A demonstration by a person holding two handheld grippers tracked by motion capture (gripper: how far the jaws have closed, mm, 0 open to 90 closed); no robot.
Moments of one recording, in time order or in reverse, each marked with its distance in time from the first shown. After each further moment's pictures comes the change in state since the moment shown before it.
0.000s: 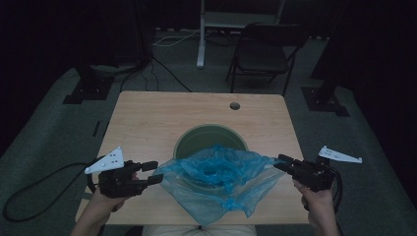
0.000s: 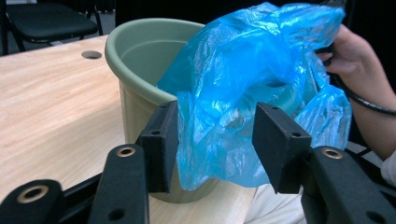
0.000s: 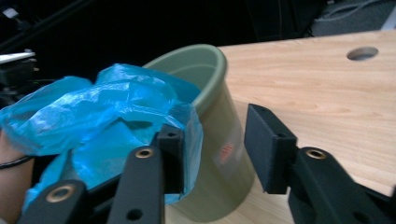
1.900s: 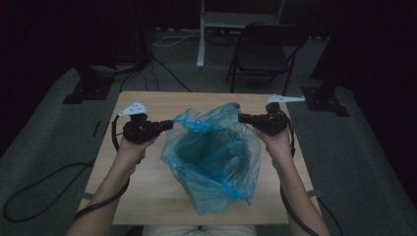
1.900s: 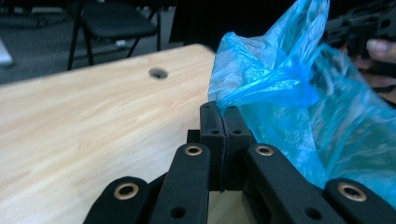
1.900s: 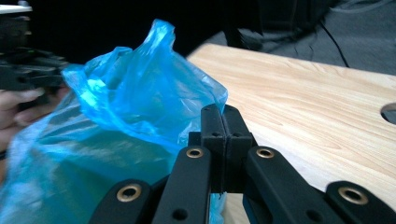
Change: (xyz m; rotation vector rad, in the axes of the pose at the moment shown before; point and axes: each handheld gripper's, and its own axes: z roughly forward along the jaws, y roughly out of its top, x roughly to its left) left arm 0.088 0.061 0.067 0.005 0.193 -0.152; right arm -0.008 0.102 0.147 0.170 -0.025 -0.119
